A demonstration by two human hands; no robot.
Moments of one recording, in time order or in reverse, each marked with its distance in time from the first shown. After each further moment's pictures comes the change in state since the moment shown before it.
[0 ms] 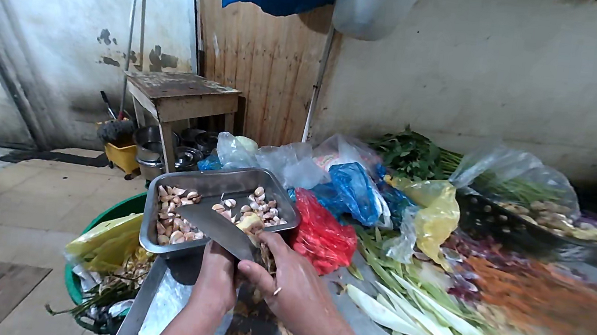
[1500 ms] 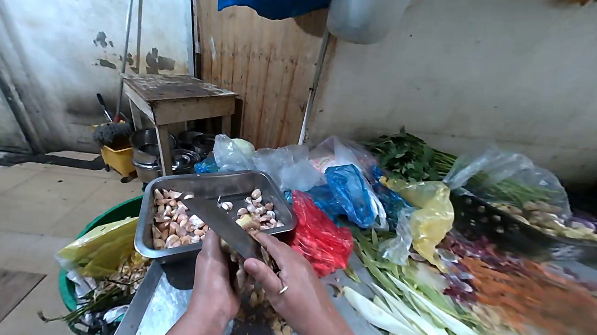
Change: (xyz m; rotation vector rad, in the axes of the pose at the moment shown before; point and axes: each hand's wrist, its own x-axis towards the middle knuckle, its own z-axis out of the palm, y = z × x) left_hand 0.006 -0.002 0.008 -0.180 0.087 -0.127; right_hand 0.005 0.020 0.009 0.145 0.121 -0.130
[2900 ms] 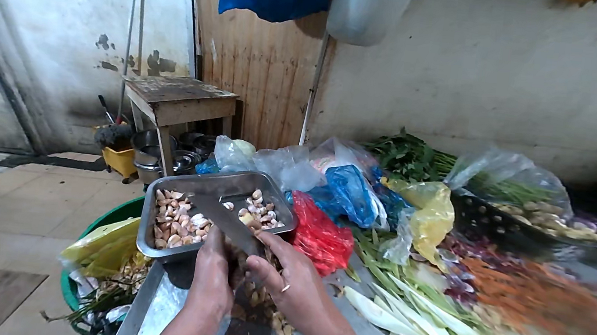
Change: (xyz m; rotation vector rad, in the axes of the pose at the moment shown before) left_hand 0.001 0.006 -0.005 0.190 -0.050 0.064; right_hand -0.001 -0.003 -0.004 0.022 -0.005 0.040
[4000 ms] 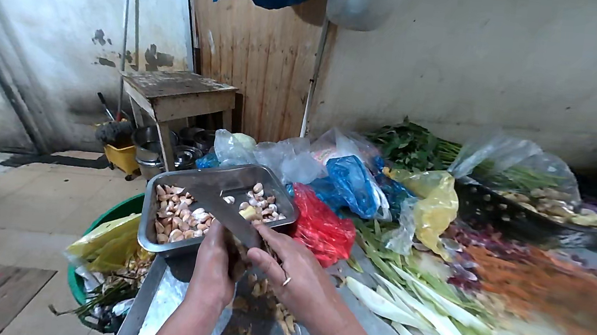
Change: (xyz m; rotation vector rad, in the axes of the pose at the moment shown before) left_hand 0.004 -0.001 -0.002 0.002 -0.027 -0.028; right_hand -0.001 -0.005 -0.006 -0.067 -0.072 -0.022
